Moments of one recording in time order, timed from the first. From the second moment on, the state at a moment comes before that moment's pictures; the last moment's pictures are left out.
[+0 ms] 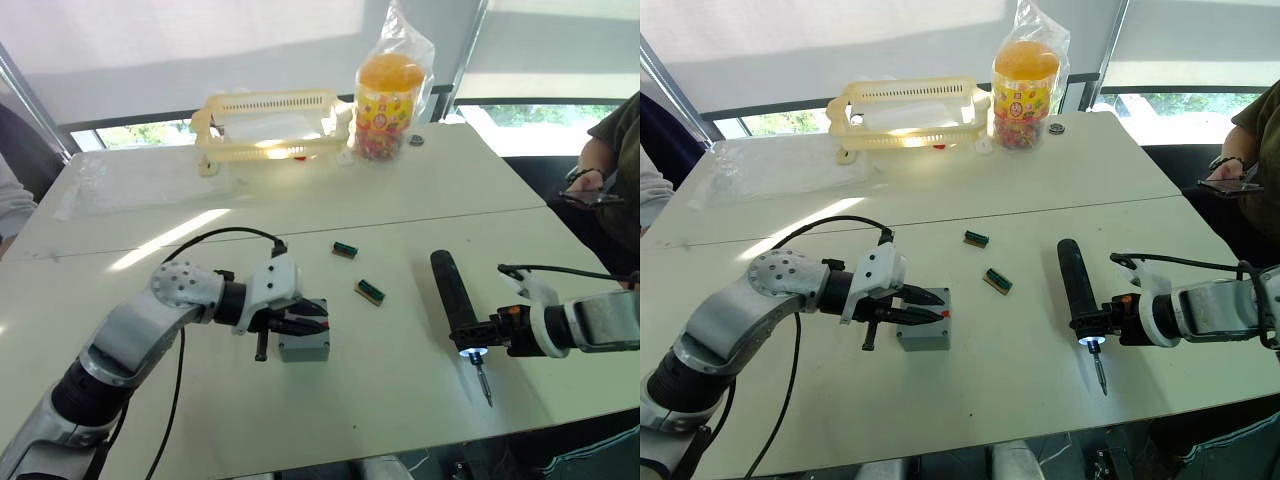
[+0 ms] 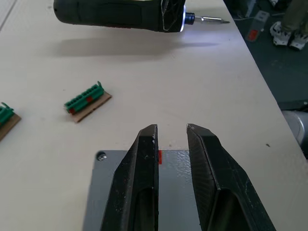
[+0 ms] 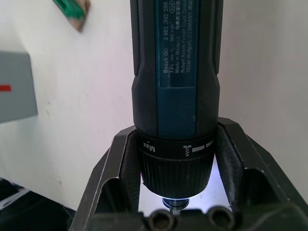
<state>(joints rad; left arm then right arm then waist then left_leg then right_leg) -0.53 0.74 -0.24 -0.49 -0.42 0.69 -1.08 -0.42 -1.16 -0.04 0.06 1.78 1.47 -0.18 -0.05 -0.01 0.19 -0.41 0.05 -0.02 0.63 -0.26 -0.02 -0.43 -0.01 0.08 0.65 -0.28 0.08</state>
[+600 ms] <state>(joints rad) -0.47 0.61 -0.06 -0.47 -0.46 0.75 -0.80 -0.68 -1.00 0.02 0.18 1.18 1.51 0.14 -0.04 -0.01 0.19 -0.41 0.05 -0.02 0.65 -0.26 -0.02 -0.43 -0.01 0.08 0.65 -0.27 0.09</state>
